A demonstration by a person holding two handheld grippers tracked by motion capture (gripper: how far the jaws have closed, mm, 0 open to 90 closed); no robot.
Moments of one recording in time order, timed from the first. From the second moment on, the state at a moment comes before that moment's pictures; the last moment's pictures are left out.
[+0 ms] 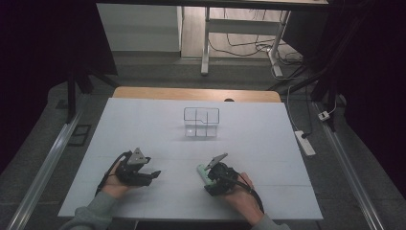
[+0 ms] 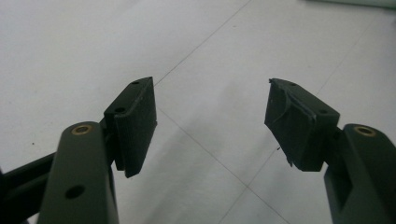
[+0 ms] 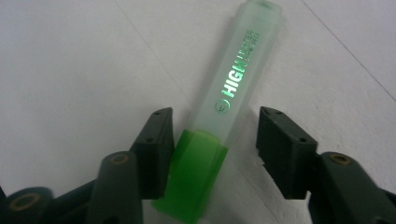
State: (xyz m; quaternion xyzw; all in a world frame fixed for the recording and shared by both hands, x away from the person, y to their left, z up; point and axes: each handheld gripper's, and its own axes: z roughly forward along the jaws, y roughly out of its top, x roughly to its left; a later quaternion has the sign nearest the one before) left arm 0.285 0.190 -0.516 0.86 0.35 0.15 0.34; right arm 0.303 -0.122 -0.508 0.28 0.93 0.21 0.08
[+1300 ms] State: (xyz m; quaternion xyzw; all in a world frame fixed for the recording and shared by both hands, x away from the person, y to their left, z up) left arm 0.280 0.152 -0.492 0.89 0.26 0.19 0.32; right arm 0.324 -0.134 -0.482 0.18 0.95 0.25 0.05
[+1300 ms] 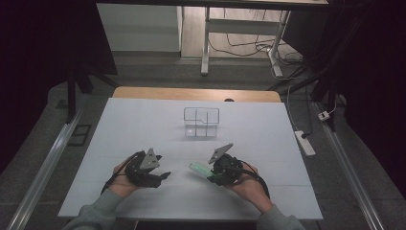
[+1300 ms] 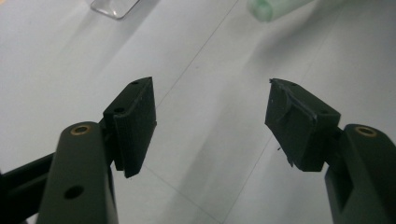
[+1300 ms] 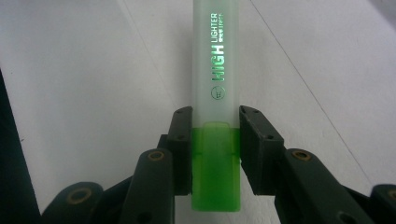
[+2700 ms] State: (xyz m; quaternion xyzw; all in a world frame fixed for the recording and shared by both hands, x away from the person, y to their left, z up) left arm 0.298 0.084 -0.498 0.96 0.06 0.09 0.26; right arm 0.318 -0.093 -0.477 0.02 0.97 0.24 0.03
